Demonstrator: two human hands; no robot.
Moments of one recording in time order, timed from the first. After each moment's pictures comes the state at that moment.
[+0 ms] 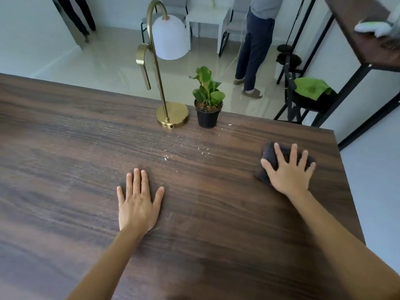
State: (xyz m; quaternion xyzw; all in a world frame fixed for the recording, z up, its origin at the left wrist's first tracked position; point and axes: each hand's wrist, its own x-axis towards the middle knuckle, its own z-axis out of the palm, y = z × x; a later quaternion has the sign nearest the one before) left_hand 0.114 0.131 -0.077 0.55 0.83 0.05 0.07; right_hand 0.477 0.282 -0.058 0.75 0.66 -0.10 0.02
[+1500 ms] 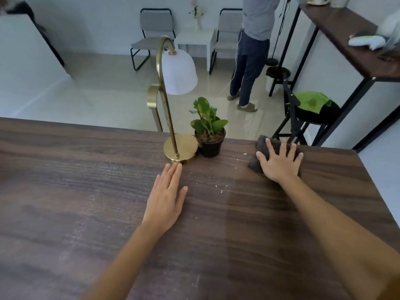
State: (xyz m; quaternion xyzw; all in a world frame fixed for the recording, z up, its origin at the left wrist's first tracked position) left_hand 0.078 0.280 -0.052 0.74 0.63 0.22 0.09; right_hand 0.400 0.408 -0.060 0.79 0.60 -0.12 0.02
